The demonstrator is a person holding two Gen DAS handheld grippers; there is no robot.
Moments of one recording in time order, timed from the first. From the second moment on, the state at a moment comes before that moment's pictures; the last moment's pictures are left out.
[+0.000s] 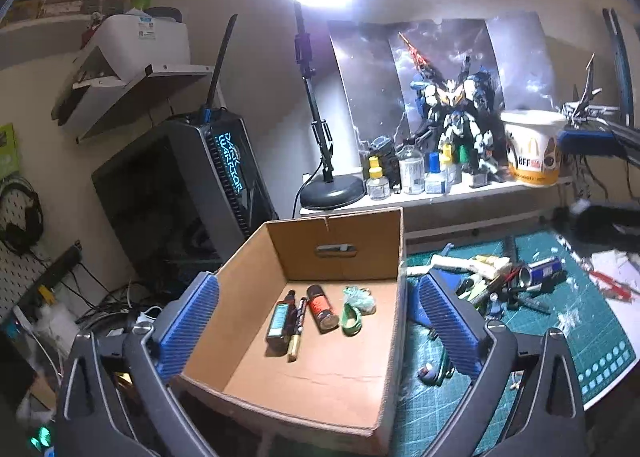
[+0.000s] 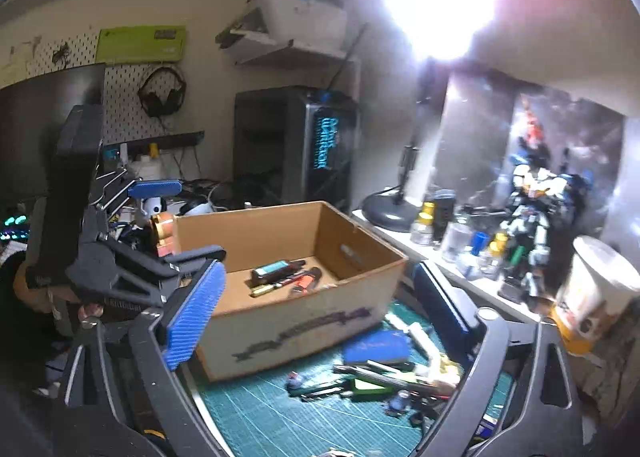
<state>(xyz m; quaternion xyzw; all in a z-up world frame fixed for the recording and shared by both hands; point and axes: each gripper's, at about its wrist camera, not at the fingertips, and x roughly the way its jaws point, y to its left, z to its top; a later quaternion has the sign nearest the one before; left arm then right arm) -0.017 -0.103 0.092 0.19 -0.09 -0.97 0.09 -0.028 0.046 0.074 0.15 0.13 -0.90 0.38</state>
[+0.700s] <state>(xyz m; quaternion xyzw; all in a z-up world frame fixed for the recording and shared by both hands) 0.005 -0.007 -0.012 0.18 -0.03 -0.98 -0.10 0.012 0.185 -0.025 0.25 0.05 -0.93 0.25</state>
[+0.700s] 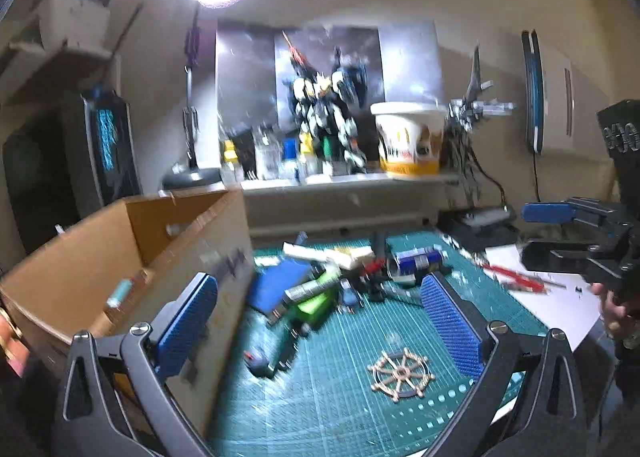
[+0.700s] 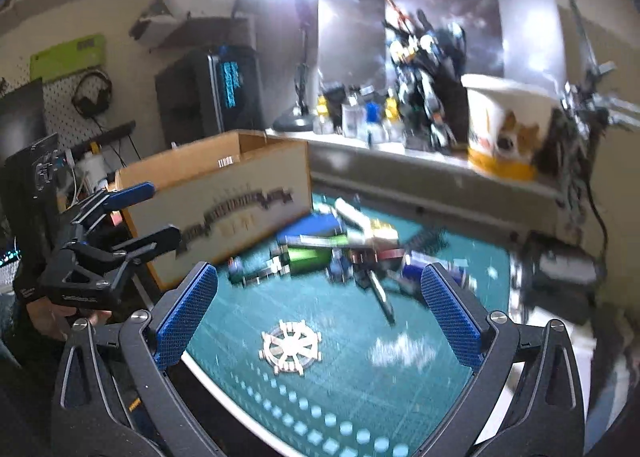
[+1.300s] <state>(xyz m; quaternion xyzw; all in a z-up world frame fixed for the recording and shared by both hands) -0.055 -0.015 -0.095 0.29 0.01 -0.95 -0.11 0.009 0.221 -0.089 0.33 0.03 -0.91 0.24</state>
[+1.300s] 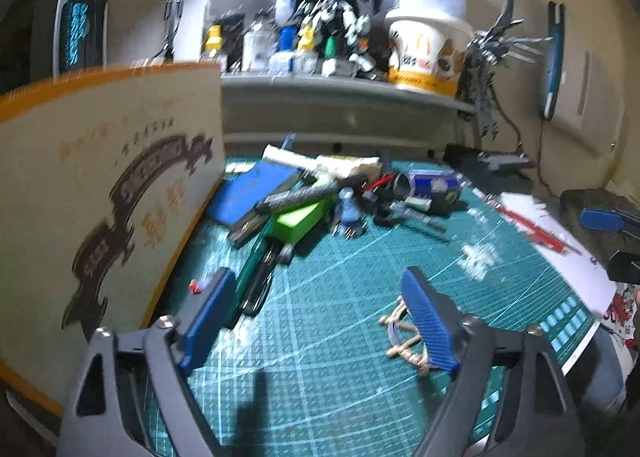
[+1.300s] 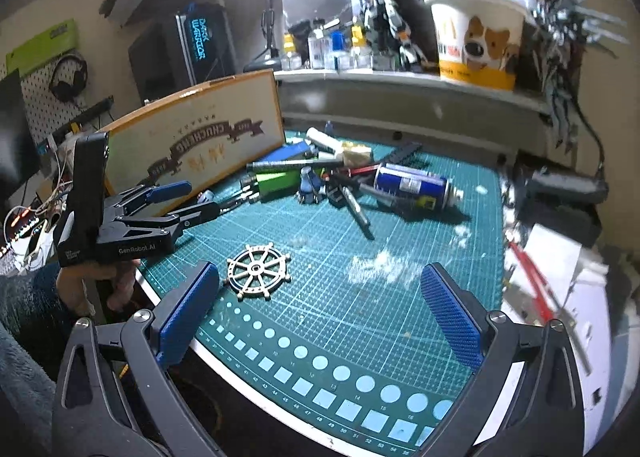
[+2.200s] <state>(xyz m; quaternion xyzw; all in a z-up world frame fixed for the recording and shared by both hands) -0.091 -0.027 -0.105 0.33 -0.06 -0.94 0.05 -0.006 0.214 -0.120 0.37 0.00 -0.89 0.27</state>
